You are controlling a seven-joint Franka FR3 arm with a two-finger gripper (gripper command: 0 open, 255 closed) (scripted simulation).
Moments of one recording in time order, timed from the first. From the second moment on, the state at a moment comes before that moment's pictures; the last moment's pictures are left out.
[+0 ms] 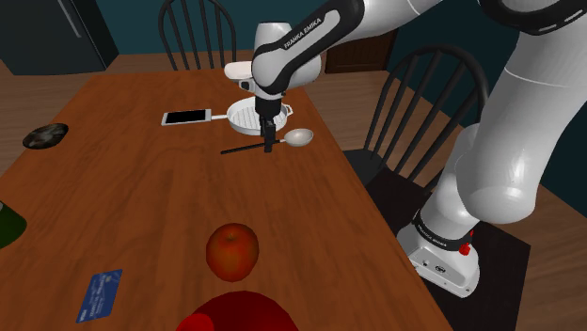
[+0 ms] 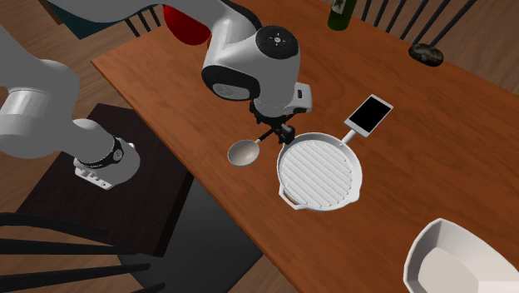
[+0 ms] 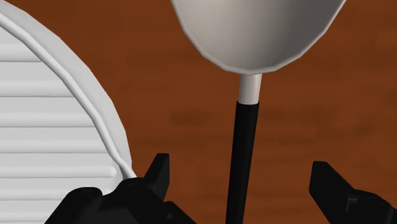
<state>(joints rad) 0.34 0.10 -0.12 -2.20 0.22 2.31 -0.91</state>
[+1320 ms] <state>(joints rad) 0.34 0.07 -0.12 -2.19 0.20 2.26 -0.90</state>
